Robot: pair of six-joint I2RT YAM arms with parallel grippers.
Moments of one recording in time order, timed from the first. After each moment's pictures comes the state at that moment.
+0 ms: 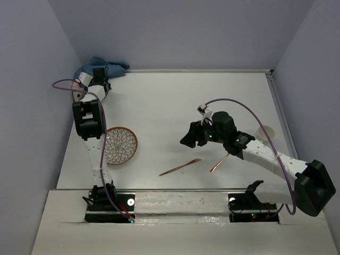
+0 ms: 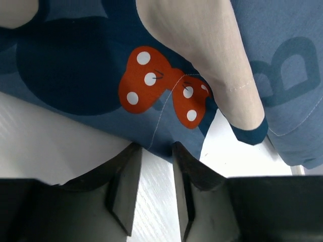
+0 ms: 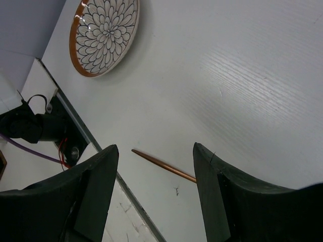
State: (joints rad) left arm 0.13 2.39 1.89 -0.26 -0.35 -1.00; right arm 0.68 1.21 0.75 0.00 -0.37 0.50
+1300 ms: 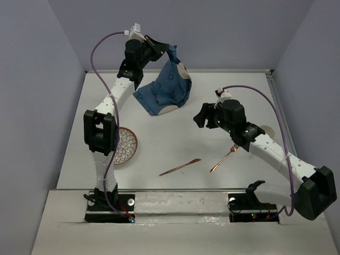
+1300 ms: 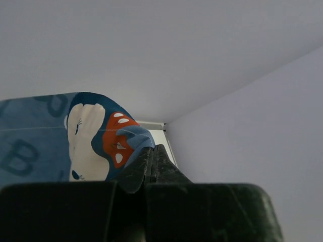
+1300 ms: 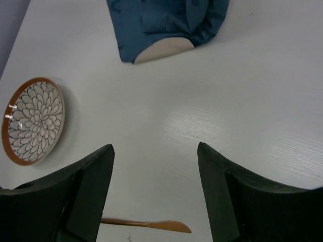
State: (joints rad) left arm -0.30 2.02 1.90 0.19 0.23 -0.92; right arm 0.57 1.18 0.89 -0.12 0.00 0.44
